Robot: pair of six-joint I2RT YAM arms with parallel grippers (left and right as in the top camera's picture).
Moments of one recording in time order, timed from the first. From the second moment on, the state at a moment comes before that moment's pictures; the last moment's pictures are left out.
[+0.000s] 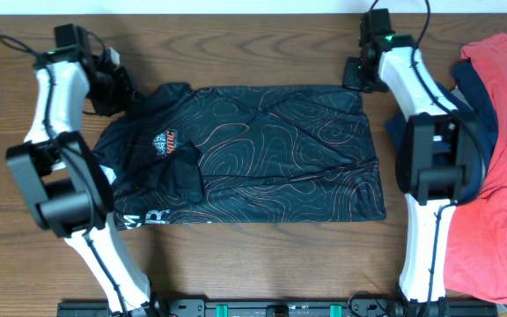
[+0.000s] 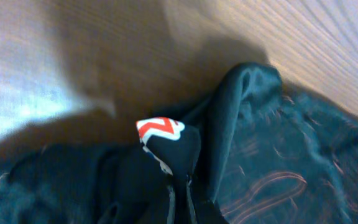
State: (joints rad) left arm 0.26 2.14 1.80 -1.02 0.42 -0.17; right arm 0.10 2.38 2.02 -0.93 0.04 0.31
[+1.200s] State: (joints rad) left arm 0.43 1.82 1.51 -1.48 0.36 0.00; right arm 0.02 2.14 1.89 -1.63 -0.02 0.21
